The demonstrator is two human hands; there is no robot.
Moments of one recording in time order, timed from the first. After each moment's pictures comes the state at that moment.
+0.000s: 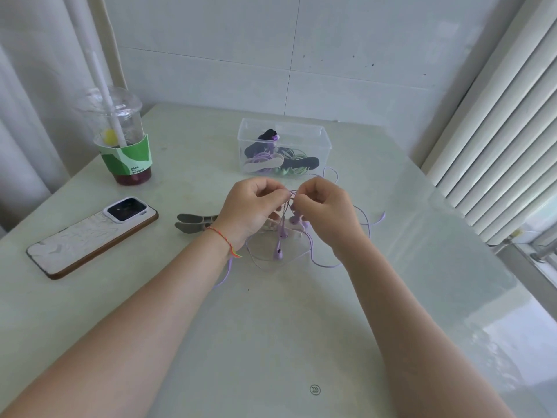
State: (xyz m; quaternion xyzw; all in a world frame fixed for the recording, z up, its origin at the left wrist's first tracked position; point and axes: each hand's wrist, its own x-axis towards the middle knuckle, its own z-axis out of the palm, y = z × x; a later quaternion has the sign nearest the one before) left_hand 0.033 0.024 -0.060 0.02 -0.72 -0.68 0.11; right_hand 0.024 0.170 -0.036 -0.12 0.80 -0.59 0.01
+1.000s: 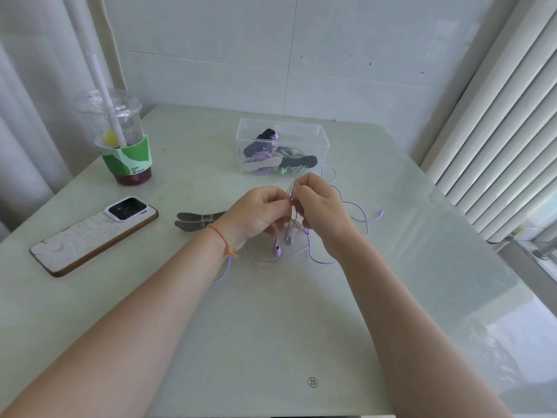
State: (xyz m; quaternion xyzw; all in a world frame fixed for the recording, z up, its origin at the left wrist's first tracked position) left_hand 0.042 0.027 -0.056 -0.02 -0.74 -0.67 -0.03; right_hand 0.028 0.164 -0.031 -0.12 0.79 -0.61 0.05
